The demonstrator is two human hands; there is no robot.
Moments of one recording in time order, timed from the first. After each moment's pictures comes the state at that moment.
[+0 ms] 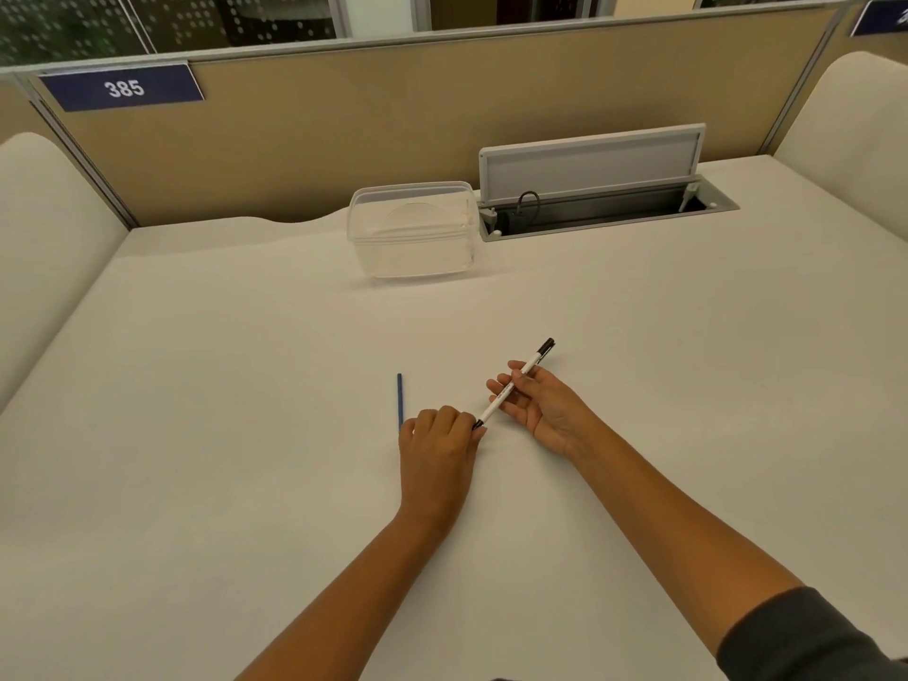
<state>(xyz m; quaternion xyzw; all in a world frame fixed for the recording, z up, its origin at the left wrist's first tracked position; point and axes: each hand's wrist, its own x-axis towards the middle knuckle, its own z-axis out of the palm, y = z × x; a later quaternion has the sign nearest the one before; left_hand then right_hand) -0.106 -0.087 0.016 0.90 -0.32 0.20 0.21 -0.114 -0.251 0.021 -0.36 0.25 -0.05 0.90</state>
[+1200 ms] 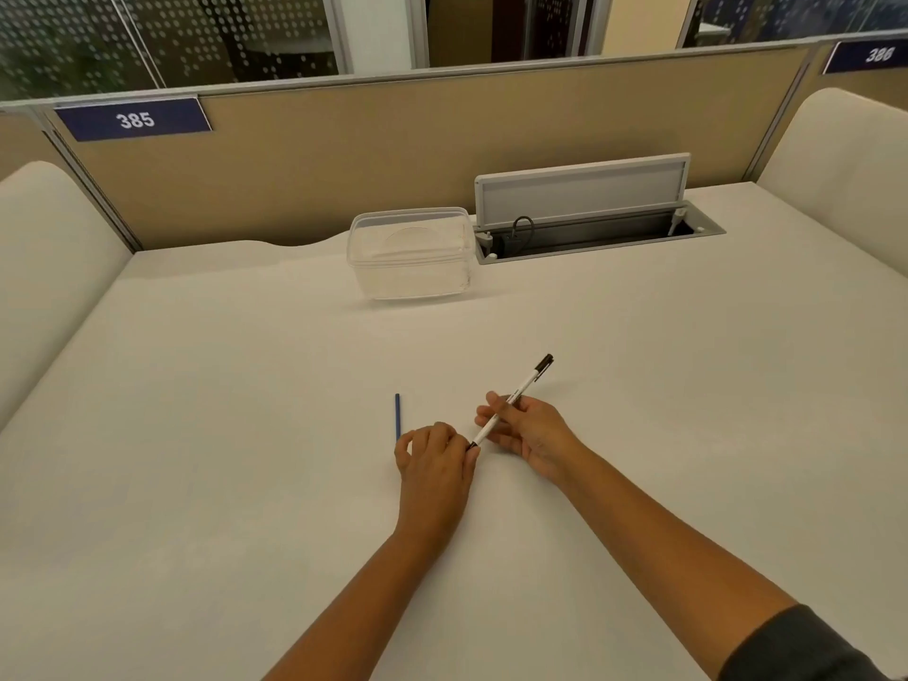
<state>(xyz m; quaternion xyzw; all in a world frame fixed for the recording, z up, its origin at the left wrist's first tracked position) -0.106 -0.087 0.019 0.92 -0.30 0.14 0.20 -0.117 -0.237 0.030 -0.49 0.28 -0.03 0.83</state>
